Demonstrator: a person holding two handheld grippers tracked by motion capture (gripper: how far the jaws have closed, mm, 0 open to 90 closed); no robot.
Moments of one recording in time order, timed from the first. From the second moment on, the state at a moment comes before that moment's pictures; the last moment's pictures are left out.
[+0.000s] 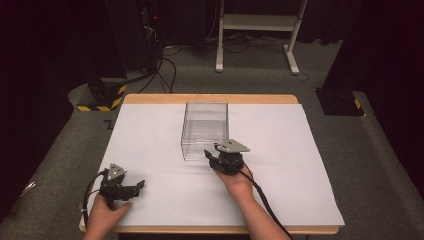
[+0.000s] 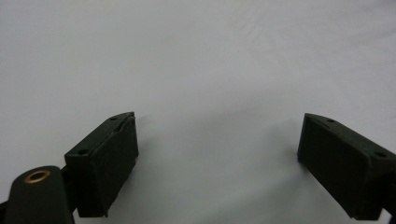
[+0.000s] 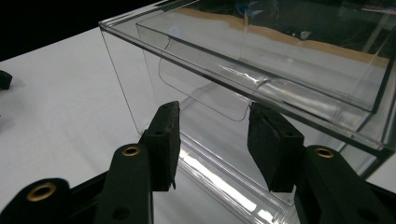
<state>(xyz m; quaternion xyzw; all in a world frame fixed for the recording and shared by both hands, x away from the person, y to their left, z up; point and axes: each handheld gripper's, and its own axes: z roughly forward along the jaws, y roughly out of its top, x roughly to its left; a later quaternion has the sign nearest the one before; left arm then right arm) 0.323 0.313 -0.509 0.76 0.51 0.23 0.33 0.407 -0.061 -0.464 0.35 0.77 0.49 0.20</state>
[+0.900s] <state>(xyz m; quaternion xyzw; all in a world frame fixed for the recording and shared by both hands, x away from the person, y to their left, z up) 0.323 0.313 -0.509 0.76 0.51 0.23 0.33 0.422 -0.081 -0.468 0.32 0.77 0.53 0.13</state>
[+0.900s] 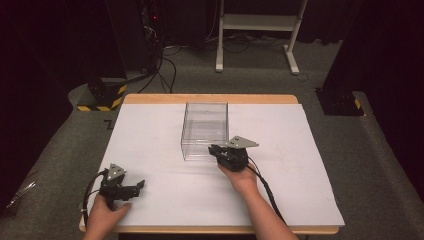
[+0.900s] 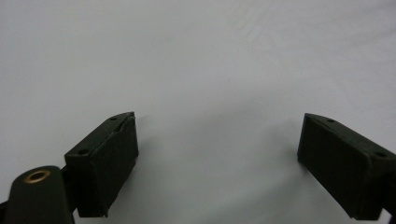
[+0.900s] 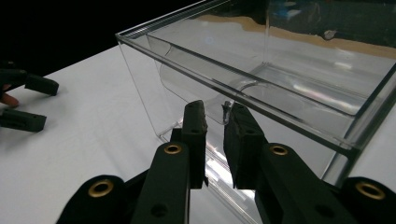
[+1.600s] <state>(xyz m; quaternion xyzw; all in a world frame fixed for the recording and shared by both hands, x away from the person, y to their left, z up) 0.323 0.313 -0.509 0.76 0.51 0.23 0.33 0.409 -0.089 -0.472 0.29 0.78 0.54 0.10</state>
